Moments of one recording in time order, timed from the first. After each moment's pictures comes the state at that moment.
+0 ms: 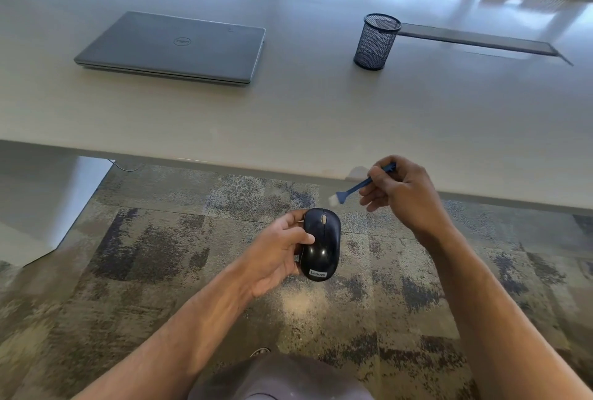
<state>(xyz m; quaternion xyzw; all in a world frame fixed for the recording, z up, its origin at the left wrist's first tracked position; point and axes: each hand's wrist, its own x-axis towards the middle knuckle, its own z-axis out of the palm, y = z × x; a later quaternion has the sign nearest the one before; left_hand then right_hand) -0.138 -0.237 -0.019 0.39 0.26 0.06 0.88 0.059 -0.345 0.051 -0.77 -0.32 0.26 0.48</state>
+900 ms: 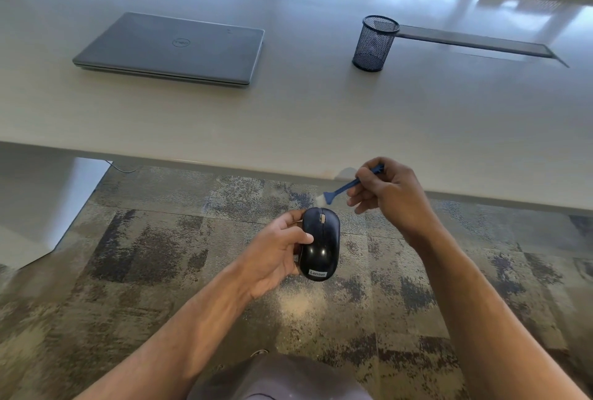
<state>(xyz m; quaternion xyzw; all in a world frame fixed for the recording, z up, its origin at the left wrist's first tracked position) -0.139 -0.235 -0.018 0.38 0.25 0.06 0.89 0.050 -0.337 0.048 -0.73 -0.30 0.31 0.53</state>
